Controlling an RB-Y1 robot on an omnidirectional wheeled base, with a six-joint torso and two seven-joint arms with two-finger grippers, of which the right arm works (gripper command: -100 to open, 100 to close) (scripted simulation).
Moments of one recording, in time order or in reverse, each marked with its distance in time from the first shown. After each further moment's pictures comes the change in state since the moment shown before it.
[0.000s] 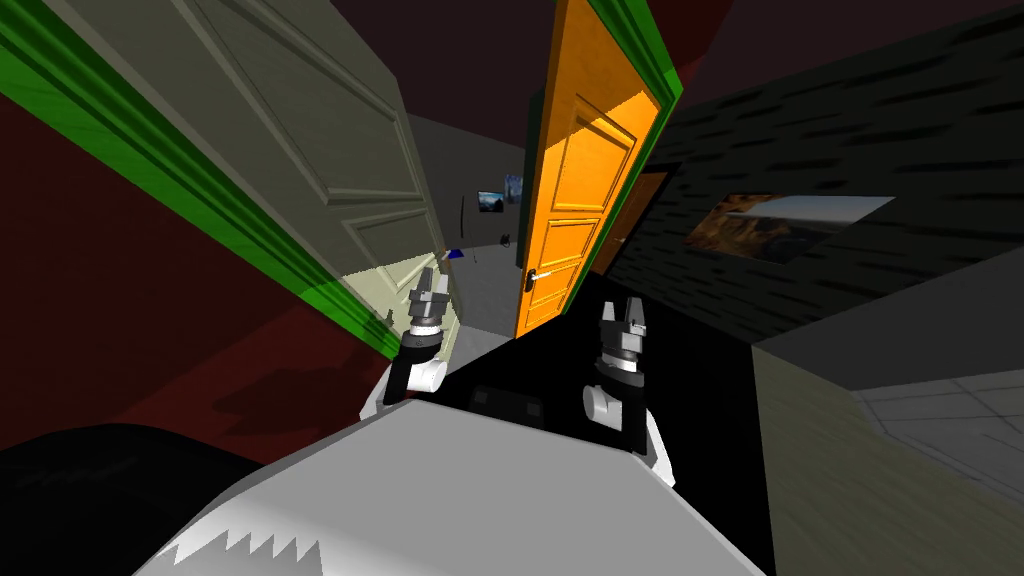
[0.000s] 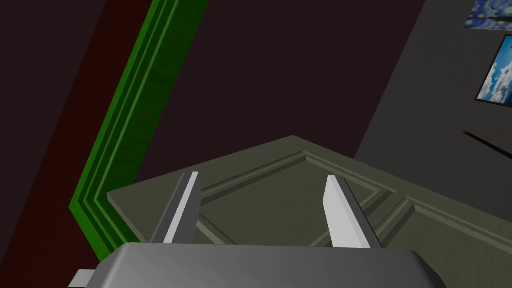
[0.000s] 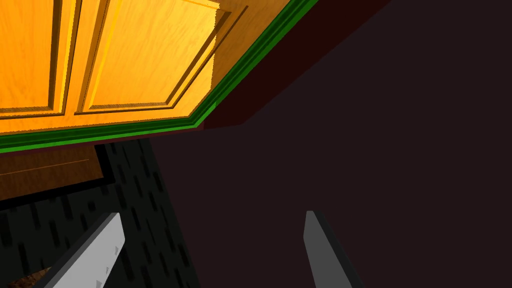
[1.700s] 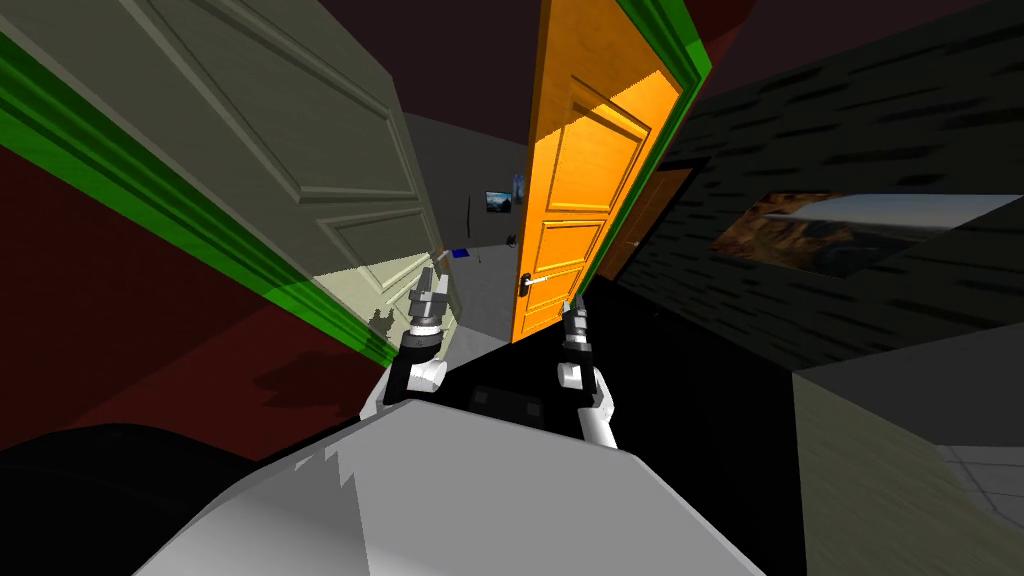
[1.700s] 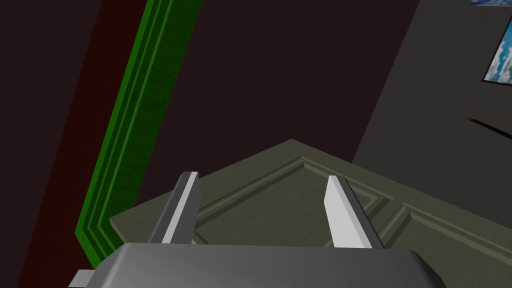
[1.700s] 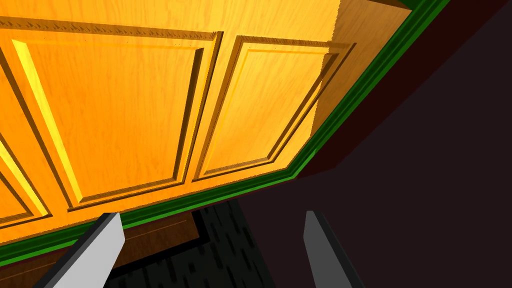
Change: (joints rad) arm -0.303 -0.009 0.080 0.473 -0.009 0.024 -0.052
